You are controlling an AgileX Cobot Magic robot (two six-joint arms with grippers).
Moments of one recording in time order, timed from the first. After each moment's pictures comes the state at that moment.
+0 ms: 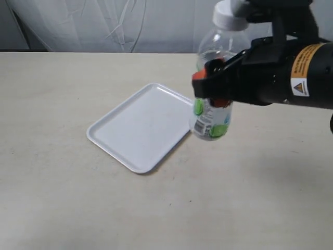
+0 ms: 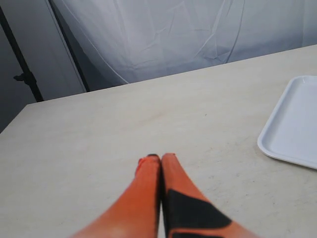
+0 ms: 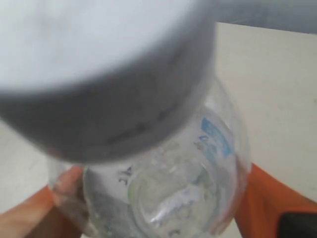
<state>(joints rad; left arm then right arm) -0.04 0.00 0.00 0.05 0.26 0.12 0.87 1.14 -0.81 -0.50 0.38 0.74</state>
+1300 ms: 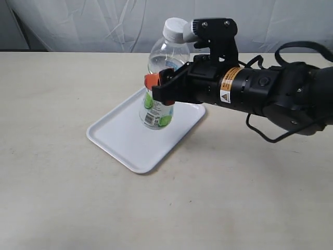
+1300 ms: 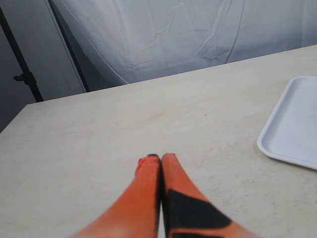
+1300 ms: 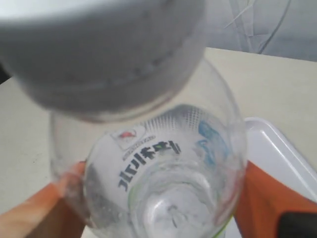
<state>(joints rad) -0.04 0.00 0.00 0.05 0.26 0.12 0.71 1.62 -0.79 -0.52 -0.43 0.67</state>
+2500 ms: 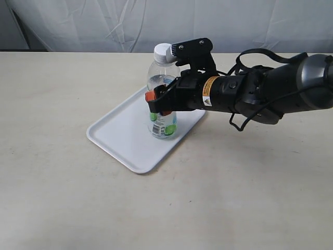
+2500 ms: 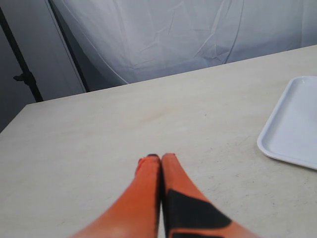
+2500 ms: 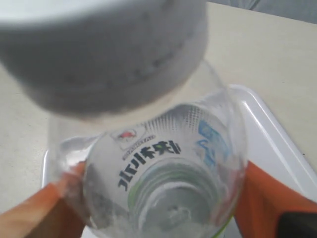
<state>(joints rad) -0.04 0.00 0.00 0.05 0.26 0.12 0.68 1.84 -0.93 -0.62 -0.36 0.65</state>
